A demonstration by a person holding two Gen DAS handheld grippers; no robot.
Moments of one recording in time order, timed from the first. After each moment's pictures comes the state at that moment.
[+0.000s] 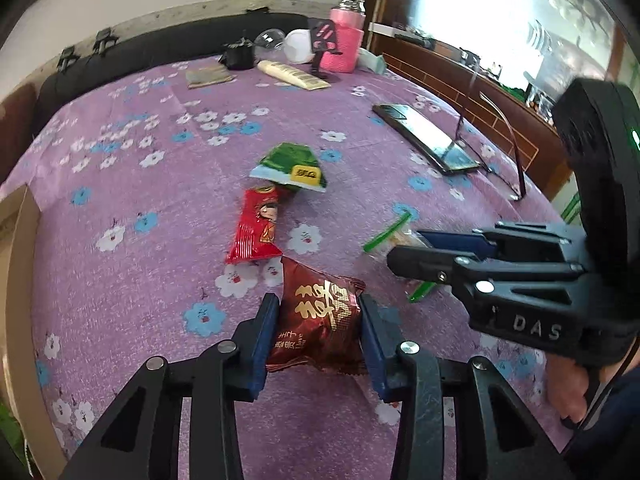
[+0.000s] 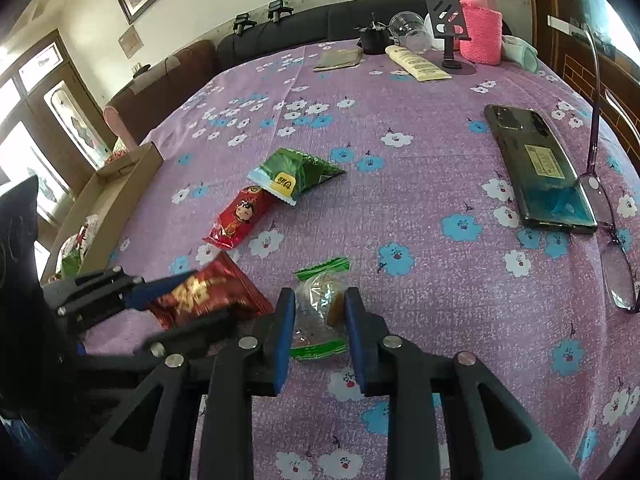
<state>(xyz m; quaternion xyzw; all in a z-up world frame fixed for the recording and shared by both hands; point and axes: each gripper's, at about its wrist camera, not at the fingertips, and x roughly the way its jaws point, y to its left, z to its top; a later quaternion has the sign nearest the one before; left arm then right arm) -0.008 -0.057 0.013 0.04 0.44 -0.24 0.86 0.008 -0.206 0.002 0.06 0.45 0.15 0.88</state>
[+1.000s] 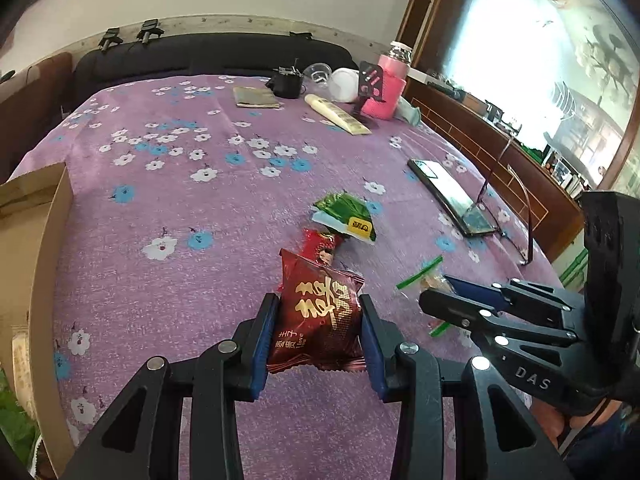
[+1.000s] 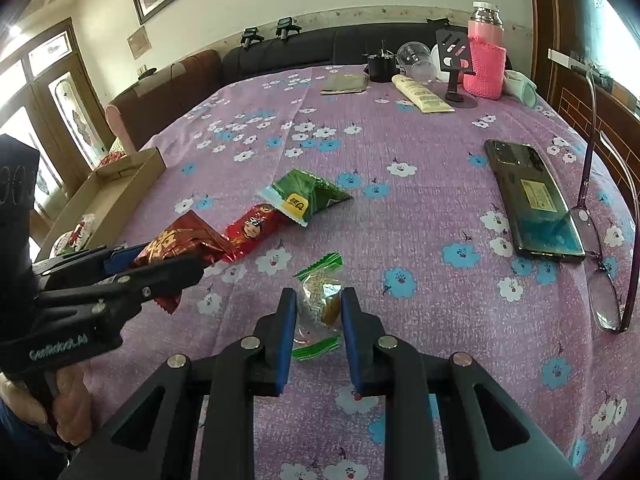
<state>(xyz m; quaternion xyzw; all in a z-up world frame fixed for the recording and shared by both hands) -0.001 -0.020 0.032 -0.04 0.40 -0.21 0.89 0.000 -0.198 0.013 0.03 0.40 0.15 0.90</state>
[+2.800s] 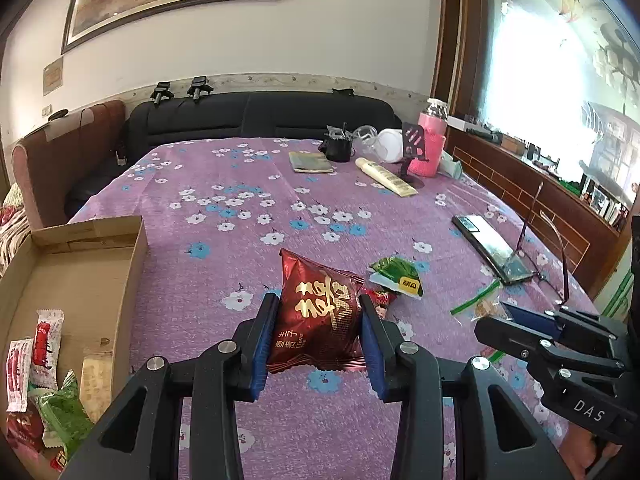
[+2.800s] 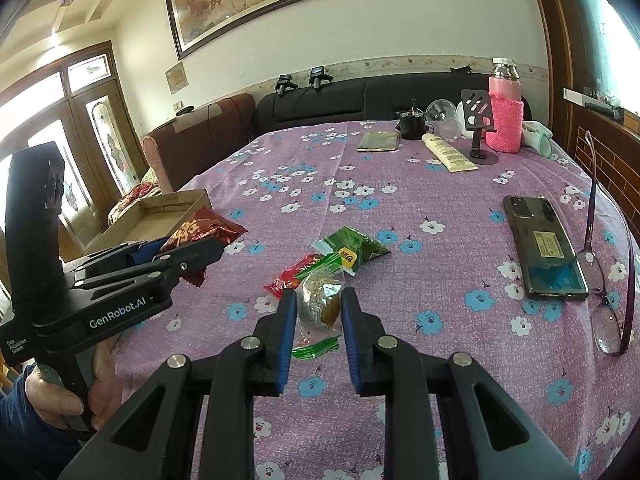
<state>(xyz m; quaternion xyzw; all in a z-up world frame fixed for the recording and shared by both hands) -0.019 0.000 0.057 -0.02 0.30 -0.11 0.95 -0.024 -0.191 0.038 0.04 0.31 0.19 0.93</state>
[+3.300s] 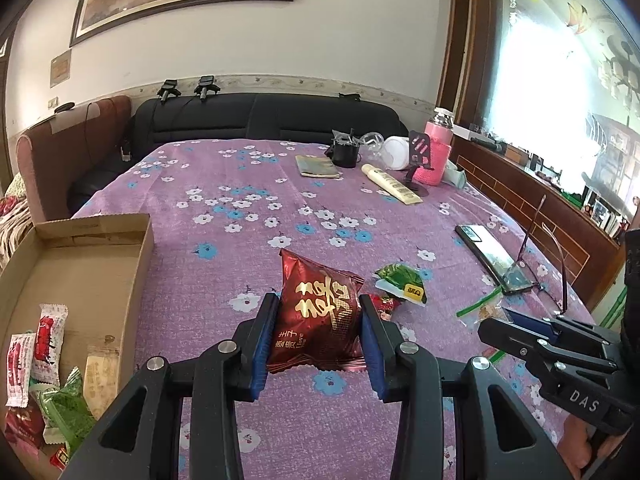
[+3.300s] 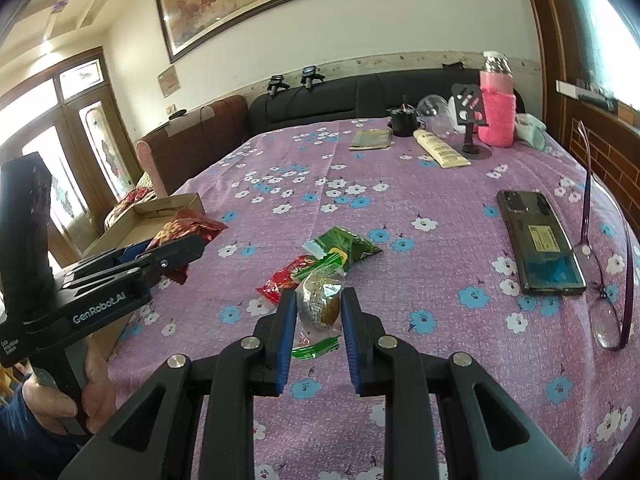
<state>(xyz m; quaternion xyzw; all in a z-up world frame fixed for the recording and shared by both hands) -0.020 0.010 0.060 -0.04 0.30 -0.10 0.95 -0.017 -0.201 0.035 0.07 0.33 0.18 0.93</state>
